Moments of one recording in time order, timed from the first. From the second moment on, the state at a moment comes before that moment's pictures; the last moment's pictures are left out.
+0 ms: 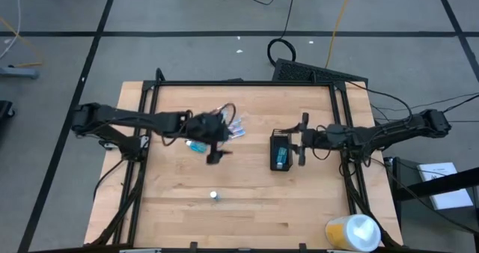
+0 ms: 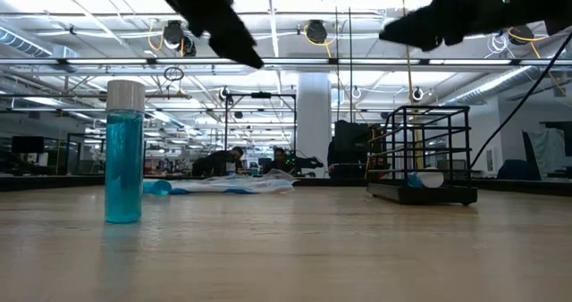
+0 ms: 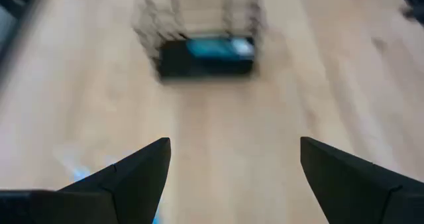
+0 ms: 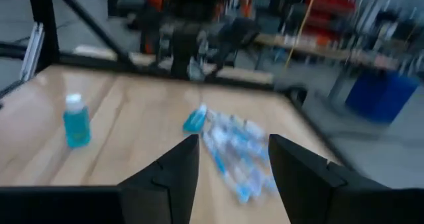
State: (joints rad) left arm -0.02 1.41 1.05 -0.36 0.03 0.07; right arm 0.13 0.85 0.39 0.38 0.26 -0.17
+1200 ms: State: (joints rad) left arm -0.56 1.62 1.07 -0.43 -0.22 -0.11; right arm 0.24 0.87 0.39 0.51 0.15 -0.18
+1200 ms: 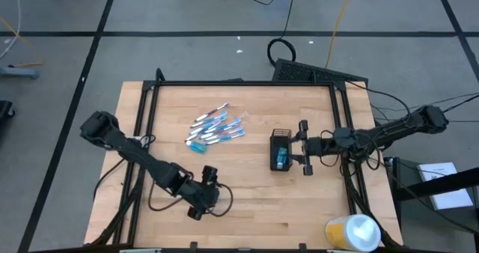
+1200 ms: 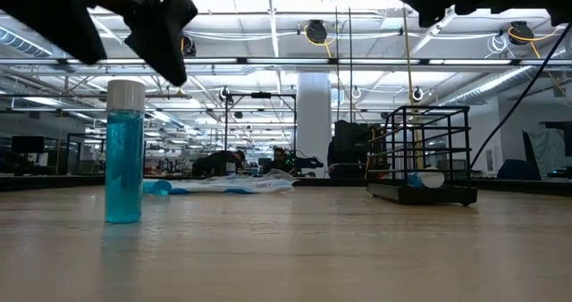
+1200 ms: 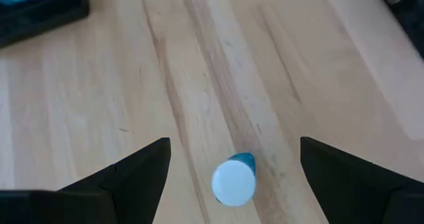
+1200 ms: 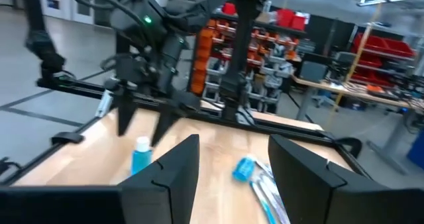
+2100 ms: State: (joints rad) left arm -0.55 1.63 1.07 -0.50 -0.23 -0.14; right arm 0.30 1.00 0.39 0.63 0.16 -0.14
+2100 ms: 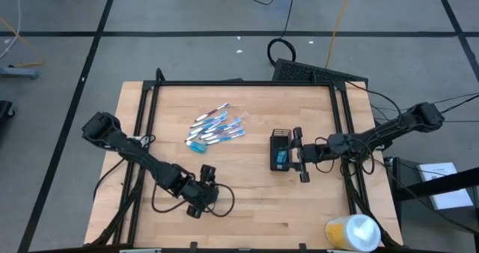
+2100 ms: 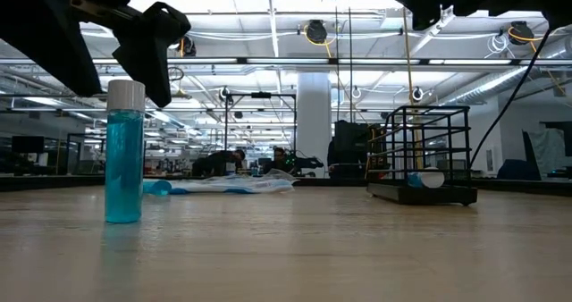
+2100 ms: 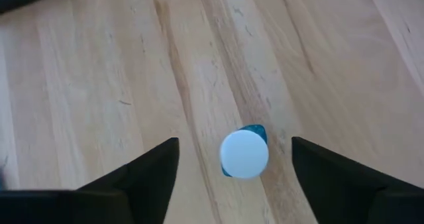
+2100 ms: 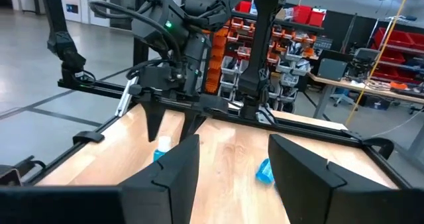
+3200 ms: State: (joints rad) left arm -0.56 1.77 1.06 -0.39 -0.24 -0.34; right arm 0.34 1.00 0.39 0.64 0.16 -0.14
